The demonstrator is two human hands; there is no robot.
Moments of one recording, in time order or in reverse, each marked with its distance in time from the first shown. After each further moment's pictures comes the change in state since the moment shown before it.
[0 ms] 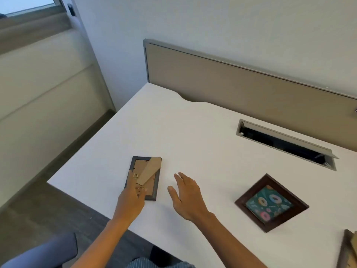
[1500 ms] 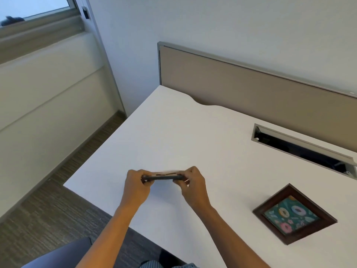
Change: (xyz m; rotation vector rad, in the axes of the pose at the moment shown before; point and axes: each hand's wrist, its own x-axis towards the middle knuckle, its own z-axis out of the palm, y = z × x) left_hand 0.048 0.014 -0.065 -0.114 0.044 0.006; right_hand 0.057 -0.045 0.008 0.372 0.314 -0.028
